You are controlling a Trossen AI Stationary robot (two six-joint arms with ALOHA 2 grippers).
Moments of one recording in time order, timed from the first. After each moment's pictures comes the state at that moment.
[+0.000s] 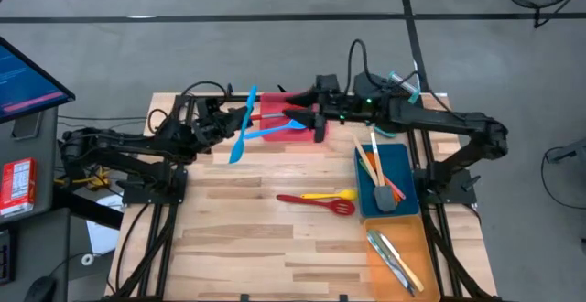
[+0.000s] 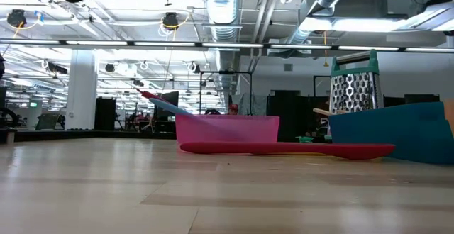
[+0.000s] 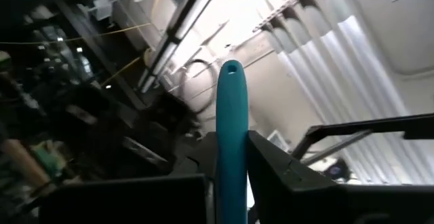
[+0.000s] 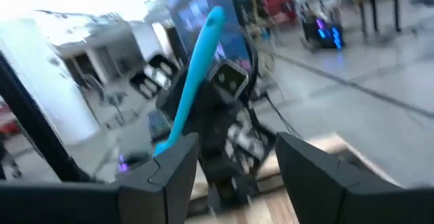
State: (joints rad) left arm 0.12 1.14 0.61 1.26 -0.07 -1.01; right arm -0.16 1.47 1.42 0.07 -0.09 0.32
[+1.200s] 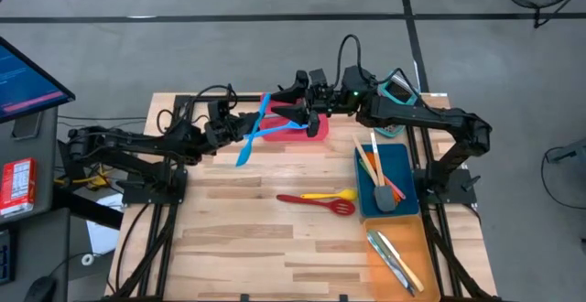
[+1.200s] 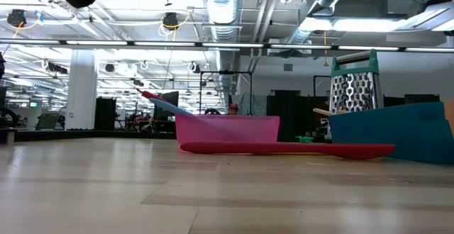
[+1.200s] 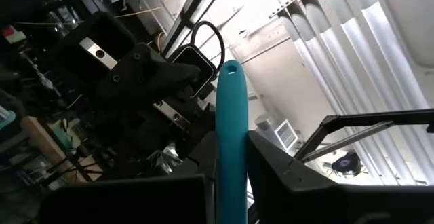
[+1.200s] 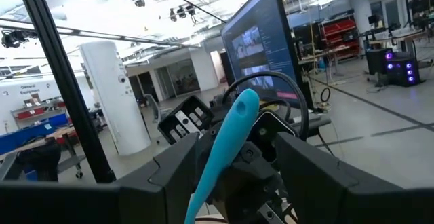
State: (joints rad) left arm 0.12 1.21 0.61 1.25 -0.05 -1.04; right arm -0.24 1.62 1.45 0.40 -0.37 0.36
